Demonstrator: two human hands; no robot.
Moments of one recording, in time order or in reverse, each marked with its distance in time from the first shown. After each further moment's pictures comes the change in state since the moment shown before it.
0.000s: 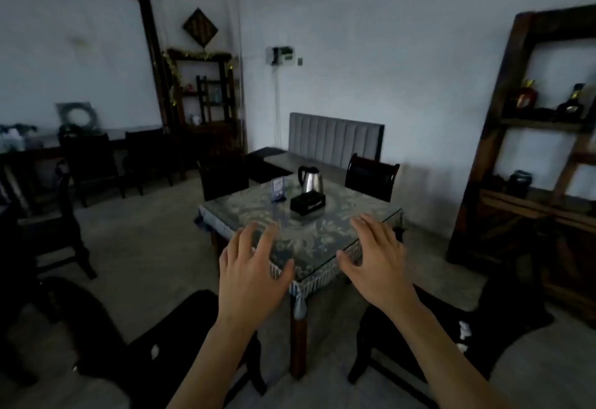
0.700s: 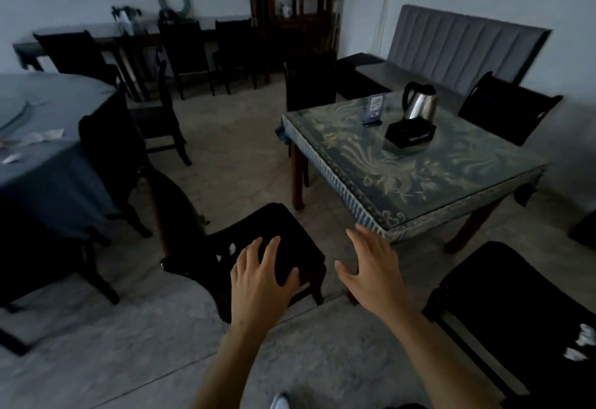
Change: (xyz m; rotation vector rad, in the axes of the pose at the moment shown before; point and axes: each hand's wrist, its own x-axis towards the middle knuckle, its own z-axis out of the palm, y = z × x) left_hand -0.076 -0.177 0.106 0.113 -0.280 -0.546; right_hand 0.011 -0.057 0.250 0.154 -0.480 -0.137
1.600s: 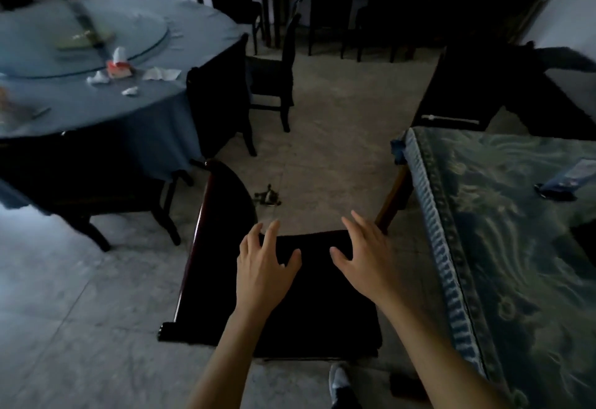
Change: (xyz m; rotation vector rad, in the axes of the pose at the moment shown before) left_hand 0.277 -0.107 0.052 -0.077 0.141 -0.522; right_hand 0.387 -0.064 0.151 0.085 -0.460 -0.394
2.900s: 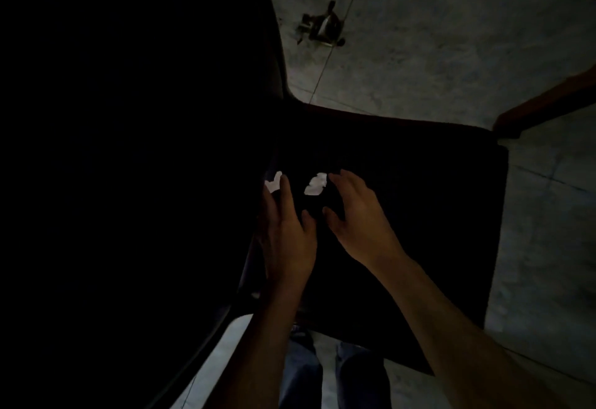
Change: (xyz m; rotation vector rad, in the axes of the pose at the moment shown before) left_hand 0.068 -0.231 0.377 -0.004 -0.024 -0.523; right_hand 0.177 0.132 0.425 0.215 -0.418 -0.097
